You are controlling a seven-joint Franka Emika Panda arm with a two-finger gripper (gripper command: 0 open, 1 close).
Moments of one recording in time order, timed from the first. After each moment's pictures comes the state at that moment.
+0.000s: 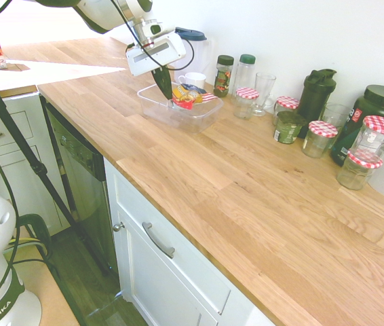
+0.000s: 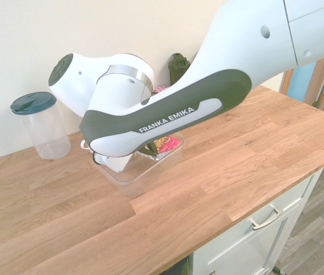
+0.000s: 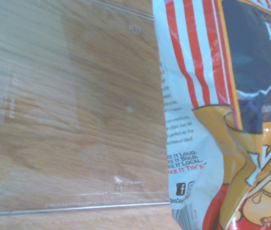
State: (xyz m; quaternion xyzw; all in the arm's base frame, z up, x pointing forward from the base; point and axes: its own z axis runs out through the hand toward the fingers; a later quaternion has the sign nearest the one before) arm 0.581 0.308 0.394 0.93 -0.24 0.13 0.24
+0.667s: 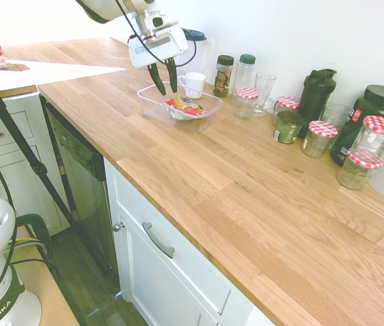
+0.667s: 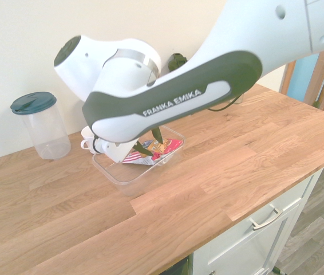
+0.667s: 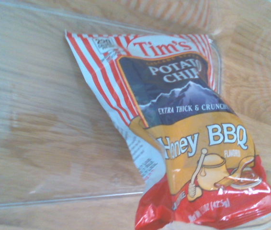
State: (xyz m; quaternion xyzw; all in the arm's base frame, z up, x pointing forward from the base) arm 0.579 0.290 0.445 0.94 -0.28 0.11 0.18
